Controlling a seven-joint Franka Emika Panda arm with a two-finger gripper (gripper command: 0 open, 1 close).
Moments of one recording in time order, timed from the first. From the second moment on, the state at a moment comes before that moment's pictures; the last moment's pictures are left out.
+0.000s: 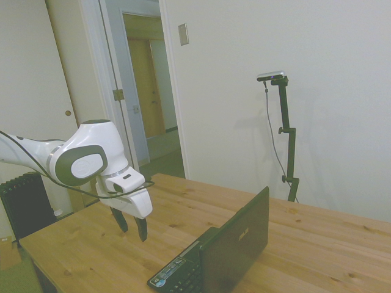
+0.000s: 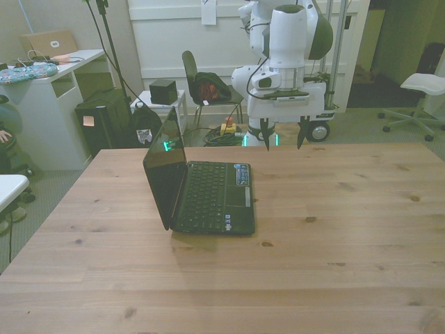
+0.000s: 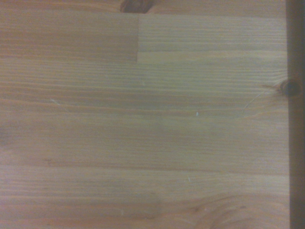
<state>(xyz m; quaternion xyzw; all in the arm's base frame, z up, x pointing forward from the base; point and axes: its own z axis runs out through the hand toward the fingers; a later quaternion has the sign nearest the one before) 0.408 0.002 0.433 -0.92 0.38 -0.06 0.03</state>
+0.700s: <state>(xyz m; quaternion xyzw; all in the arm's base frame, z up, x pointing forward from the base) 0.441 -0.121 0.548 -0.87 0.48 -0.13 0.00</state>
